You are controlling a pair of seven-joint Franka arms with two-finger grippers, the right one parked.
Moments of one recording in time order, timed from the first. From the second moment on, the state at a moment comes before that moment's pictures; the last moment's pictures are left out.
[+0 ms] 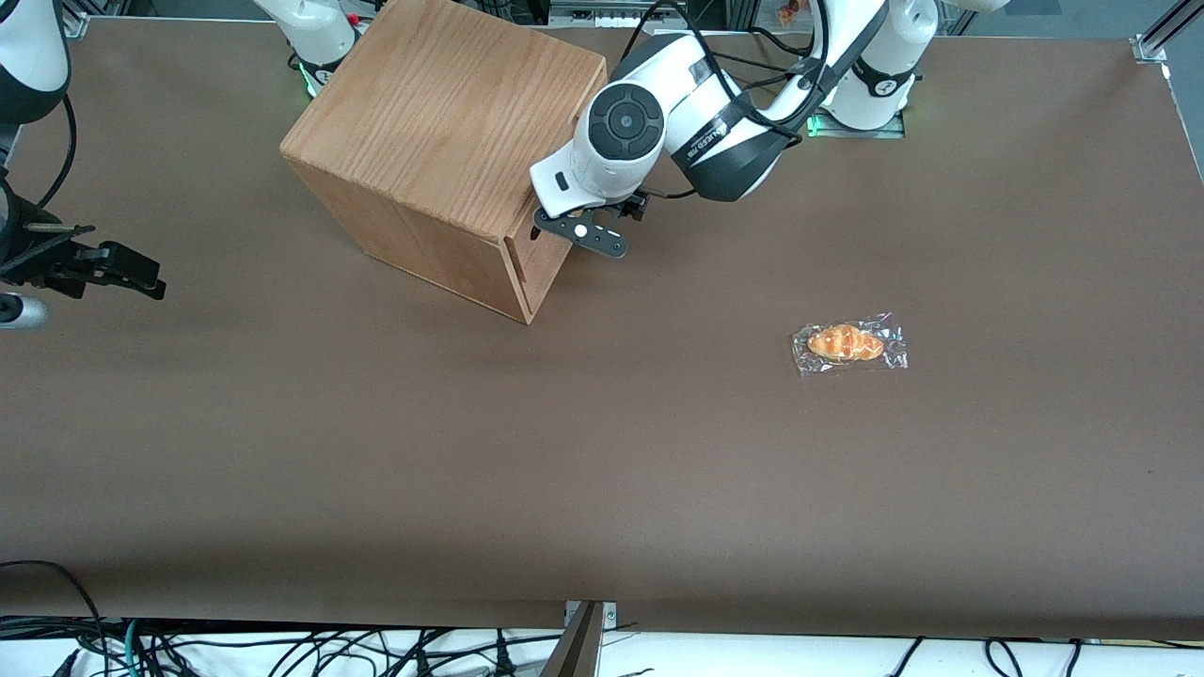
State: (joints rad) arm -0.52 0.51 -0.36 -1.45 -0.19 1.81 -0.47
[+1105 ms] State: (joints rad) arm -0.49 0.52 -0.36 -1.48 -0.19 1.84 -0.39
